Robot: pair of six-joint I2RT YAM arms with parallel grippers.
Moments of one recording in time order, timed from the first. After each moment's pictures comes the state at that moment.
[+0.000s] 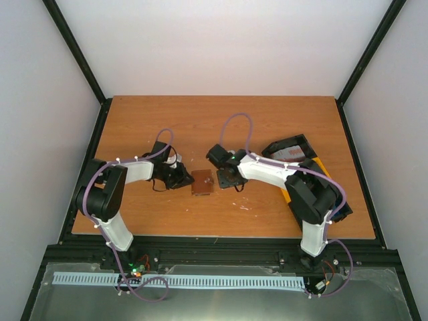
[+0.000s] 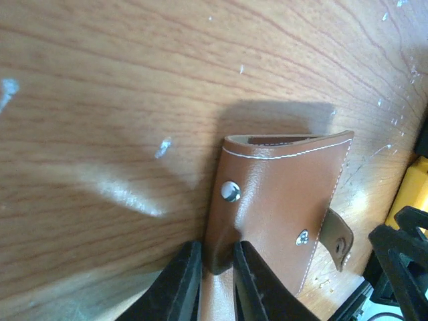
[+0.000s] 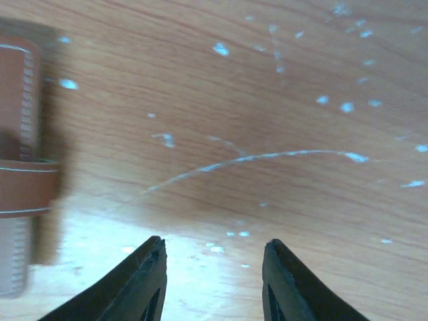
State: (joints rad) left arm -0.28 1.74 0.81 -0.25 0.59 -0.72; right arm 0.85 1.90 1.32 -0.79 0.32 0.58
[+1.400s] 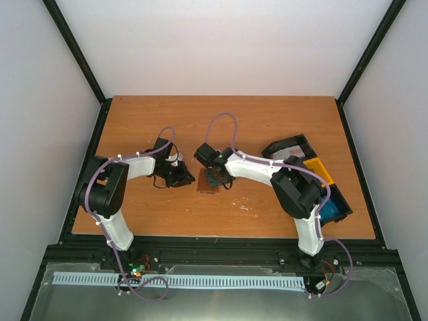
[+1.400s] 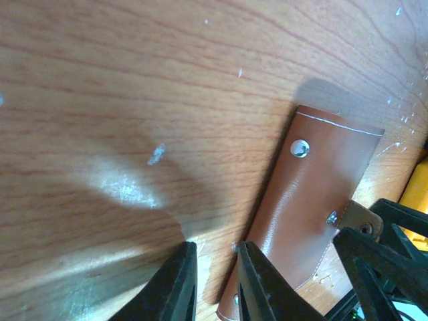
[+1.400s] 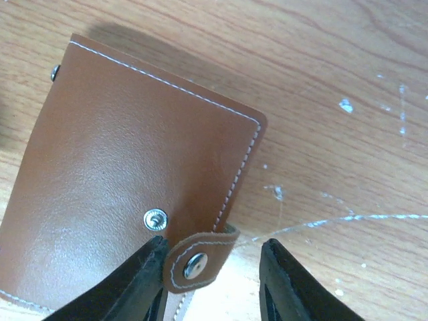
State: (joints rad) left arm -0.29 1.78 0.88 -0.34 0.59 -0.69; right arm 0.87 2.02 1.44 -0.74 0.18 0.51
